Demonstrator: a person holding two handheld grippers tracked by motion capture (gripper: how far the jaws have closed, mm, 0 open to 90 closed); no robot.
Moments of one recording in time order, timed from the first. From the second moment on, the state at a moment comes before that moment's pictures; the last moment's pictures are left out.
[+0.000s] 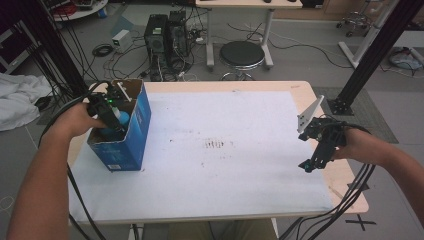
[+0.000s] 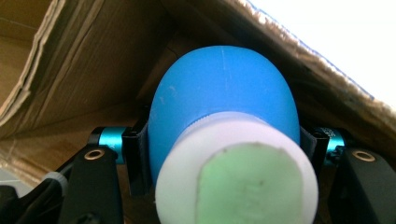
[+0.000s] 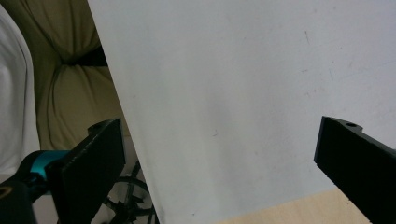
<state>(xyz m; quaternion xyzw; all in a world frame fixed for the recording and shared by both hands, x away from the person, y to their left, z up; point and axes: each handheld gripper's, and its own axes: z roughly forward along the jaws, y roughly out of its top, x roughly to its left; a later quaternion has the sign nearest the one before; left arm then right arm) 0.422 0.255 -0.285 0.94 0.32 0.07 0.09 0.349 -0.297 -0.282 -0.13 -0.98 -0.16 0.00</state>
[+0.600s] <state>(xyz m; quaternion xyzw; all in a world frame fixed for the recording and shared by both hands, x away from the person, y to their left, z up) 0.417 0.264 -0.269 0.93 0.35 0.09 0.11 0.346 -0.296 -0.281 -0.13 -0.98 -0.16 0.00</state>
